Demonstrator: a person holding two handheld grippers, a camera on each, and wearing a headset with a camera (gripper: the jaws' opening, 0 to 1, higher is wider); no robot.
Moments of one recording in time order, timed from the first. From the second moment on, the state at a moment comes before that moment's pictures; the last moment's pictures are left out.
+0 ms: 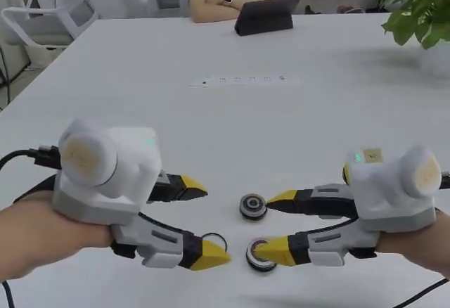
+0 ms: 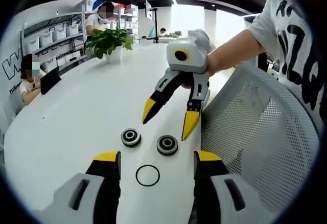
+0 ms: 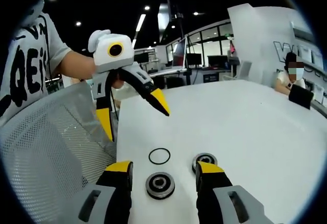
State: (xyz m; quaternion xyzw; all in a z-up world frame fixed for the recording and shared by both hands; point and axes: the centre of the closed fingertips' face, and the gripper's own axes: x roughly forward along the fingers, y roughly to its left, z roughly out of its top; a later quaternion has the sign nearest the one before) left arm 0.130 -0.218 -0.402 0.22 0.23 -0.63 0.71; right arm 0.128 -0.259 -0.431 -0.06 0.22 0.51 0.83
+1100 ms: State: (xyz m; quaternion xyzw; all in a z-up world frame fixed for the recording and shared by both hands) left arm 0.122 -0.250 -0.438 0.22 0.26 -0.65 0.68; right arm 0.109 -0.272 -0.470 -0.07 0.24 0.51 0.82
